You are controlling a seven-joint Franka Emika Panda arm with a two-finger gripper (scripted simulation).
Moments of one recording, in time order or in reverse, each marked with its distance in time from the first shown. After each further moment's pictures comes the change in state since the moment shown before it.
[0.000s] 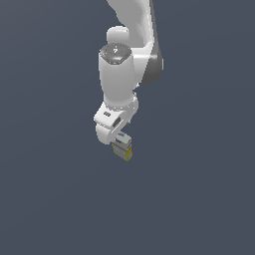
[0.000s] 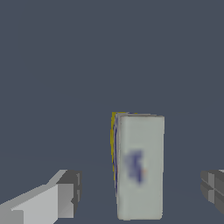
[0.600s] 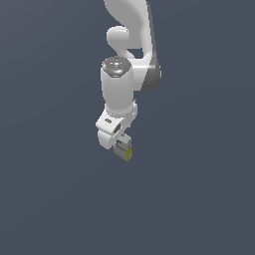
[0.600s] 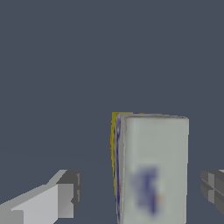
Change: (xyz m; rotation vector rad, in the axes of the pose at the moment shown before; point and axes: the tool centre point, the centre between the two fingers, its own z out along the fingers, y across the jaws) arm 0.000 -0.001 0.029 0.000 0.000 -0.003
